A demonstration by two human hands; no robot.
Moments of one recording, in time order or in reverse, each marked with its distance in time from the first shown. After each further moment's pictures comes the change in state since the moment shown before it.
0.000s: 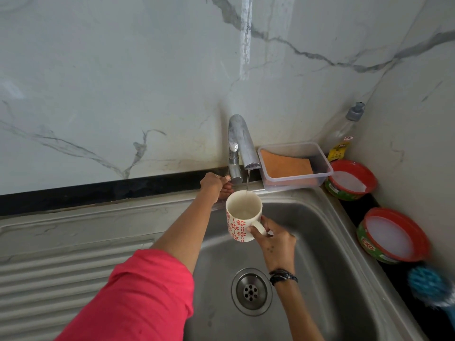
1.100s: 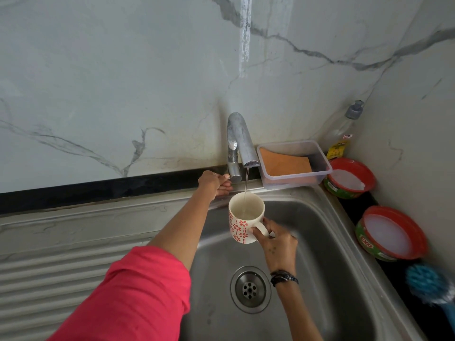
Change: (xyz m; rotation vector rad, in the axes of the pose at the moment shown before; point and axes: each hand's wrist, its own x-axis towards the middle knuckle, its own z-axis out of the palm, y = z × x) left_hand -0.008 0.005 -0.005 -0.065 -0.074 -0.023; right_hand -0.003 0.008 -0.004 0.005 0.020 0.029
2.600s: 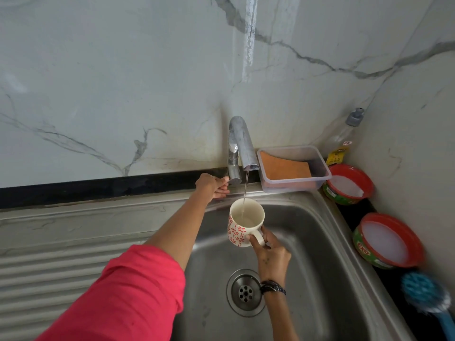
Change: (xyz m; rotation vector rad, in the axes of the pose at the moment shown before) left_hand 0.008 -0.005 -0.004 -0.033 0.009 -0.015; right_hand -0.010 0.019 0.015 0.192 0.070 0.091
